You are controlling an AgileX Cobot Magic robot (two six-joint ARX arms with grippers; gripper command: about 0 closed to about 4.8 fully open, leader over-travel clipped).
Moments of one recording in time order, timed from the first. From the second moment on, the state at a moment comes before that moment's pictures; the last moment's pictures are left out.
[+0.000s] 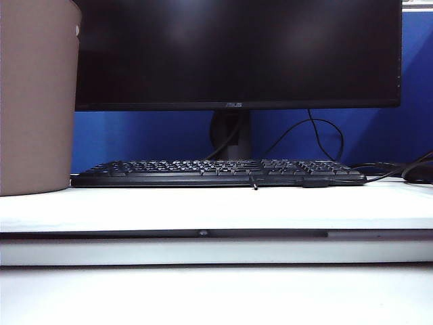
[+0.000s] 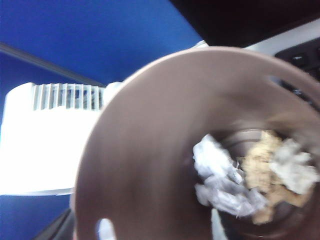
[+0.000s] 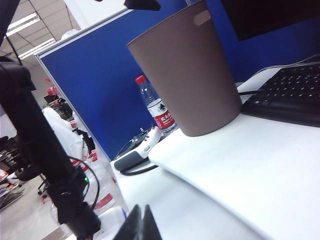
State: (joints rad) left arm -0.33 1.63 2.21 -1.43 -0.55 0.23; right arm 0.11 0.00 0.07 0.20 -1.00 0.71
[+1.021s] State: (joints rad) left arm -0.34 0.63 2.12 -1.43 -0.16 0.06; right arm 0.11 0.00 0.07 0.26 -0.86 0.71
